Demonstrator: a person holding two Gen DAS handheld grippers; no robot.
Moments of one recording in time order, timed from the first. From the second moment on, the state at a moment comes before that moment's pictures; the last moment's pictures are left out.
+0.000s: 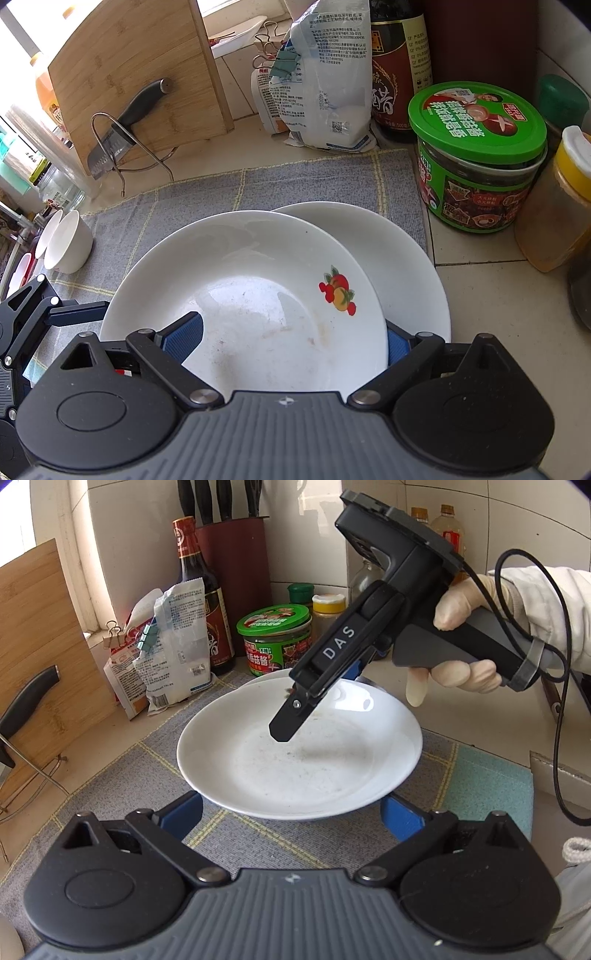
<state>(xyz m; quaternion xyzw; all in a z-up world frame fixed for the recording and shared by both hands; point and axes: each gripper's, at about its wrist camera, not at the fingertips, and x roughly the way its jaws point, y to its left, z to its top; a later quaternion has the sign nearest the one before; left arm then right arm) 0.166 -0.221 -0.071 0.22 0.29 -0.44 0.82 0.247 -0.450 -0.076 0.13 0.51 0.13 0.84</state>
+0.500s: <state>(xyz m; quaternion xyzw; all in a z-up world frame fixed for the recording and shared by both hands) 0.169 -0.225 -0.069 0.21 0.28 -0.44 0.83 0.248 -0.444 -0.077 0.09 0.53 0.09 0.84</state>
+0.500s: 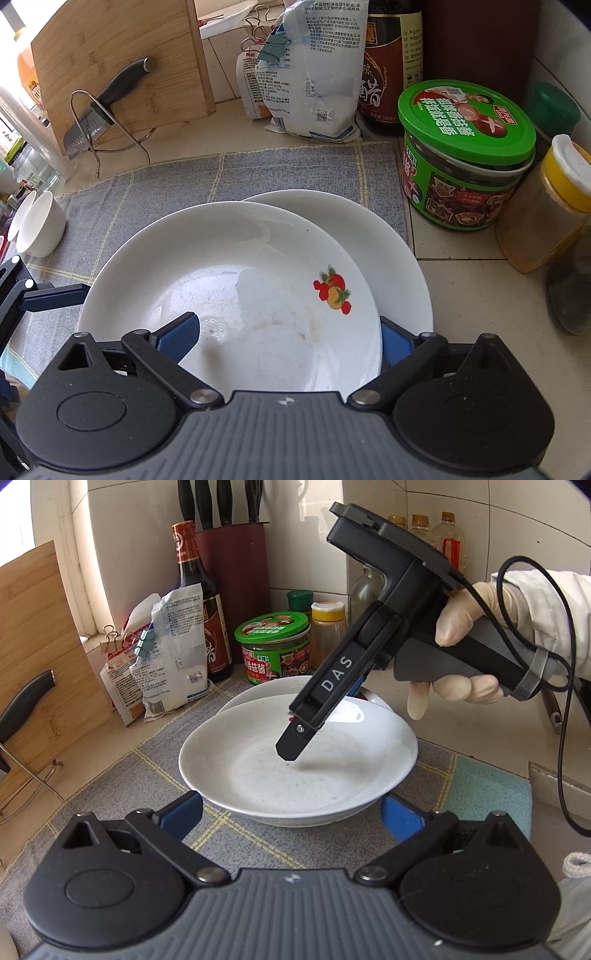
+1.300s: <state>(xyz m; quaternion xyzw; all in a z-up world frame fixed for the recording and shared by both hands) 0.181 -0.219 -0.067 0.19 0.30 -0.45 0.82 0.240 -0.448 -0.069 0.09 0.53 0.08 0.84</state>
